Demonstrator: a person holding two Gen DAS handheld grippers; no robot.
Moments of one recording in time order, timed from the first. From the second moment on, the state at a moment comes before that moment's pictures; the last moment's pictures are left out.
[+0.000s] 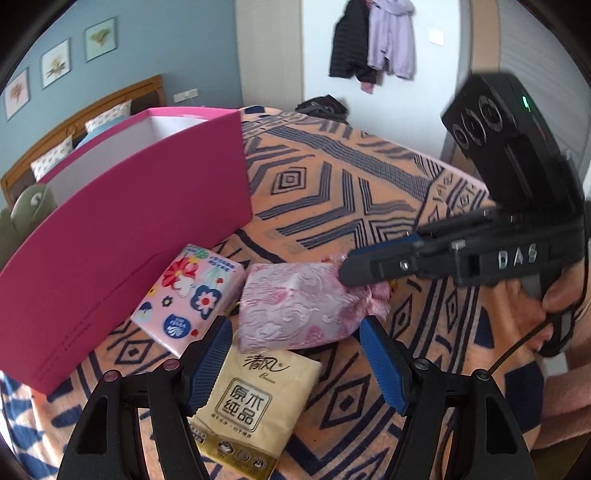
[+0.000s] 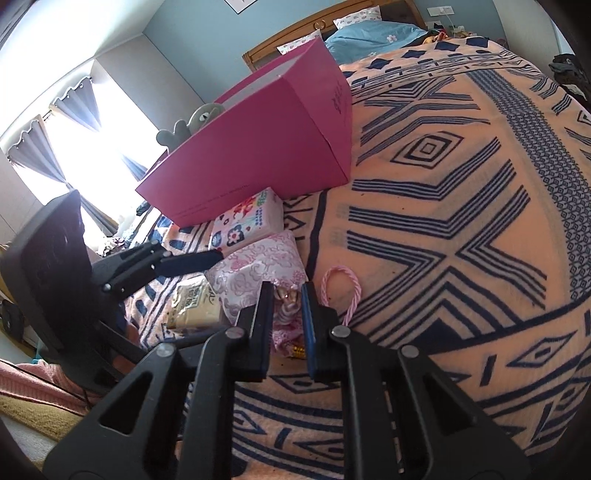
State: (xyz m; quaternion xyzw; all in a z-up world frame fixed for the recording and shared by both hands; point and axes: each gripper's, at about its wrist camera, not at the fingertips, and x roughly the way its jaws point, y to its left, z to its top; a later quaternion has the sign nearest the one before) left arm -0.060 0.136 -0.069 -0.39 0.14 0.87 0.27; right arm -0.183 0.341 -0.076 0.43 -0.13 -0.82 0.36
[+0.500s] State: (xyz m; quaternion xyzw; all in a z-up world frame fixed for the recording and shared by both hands) left arm -0.084 0.124 -0.067 -0.42 0.09 0.87 0.26; right arm -0.192 0.358 -0.066 0.40 -0.18 -0.83 0.34
